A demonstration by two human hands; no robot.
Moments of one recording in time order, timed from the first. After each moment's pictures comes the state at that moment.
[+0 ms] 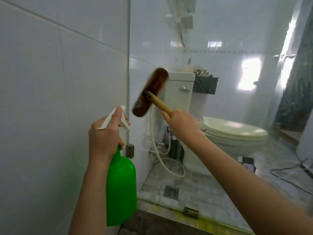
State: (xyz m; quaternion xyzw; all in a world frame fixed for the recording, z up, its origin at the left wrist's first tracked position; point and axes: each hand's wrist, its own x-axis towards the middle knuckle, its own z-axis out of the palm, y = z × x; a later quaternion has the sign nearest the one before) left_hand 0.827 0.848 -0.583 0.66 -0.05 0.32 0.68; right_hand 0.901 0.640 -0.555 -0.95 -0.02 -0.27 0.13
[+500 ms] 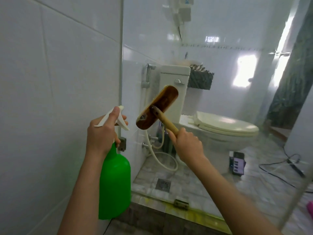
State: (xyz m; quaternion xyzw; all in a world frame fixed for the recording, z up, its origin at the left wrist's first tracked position) left_hand 0.846 0.839 -0.604 0.66 -0.06 0.26 0.71; right_hand 0.877 0.600 -0.631 -0.96 0.03 -0.26 0.12
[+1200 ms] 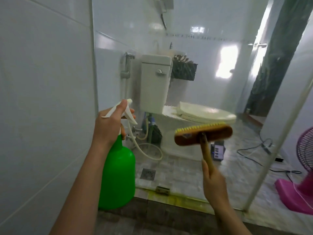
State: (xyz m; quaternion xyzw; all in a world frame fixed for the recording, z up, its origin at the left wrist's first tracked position) left_hand 0.843 0.768 -0.601 0.66 -0.12 0.18 0.72; right_hand 0.775 0.478 -0.747 -0.85 0.17 -0.31 0.39
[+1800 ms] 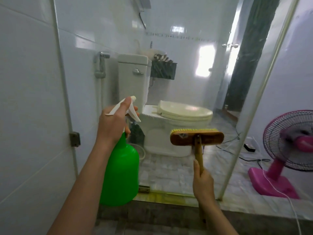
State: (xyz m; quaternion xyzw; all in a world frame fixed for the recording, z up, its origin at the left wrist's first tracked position) left_hand 0.821 0.693 -0.585 0.64 -0.16 0.14 0.73; right_hand 0.744 0.452 -0.749 -0.81 0.22 -0.33 0.43
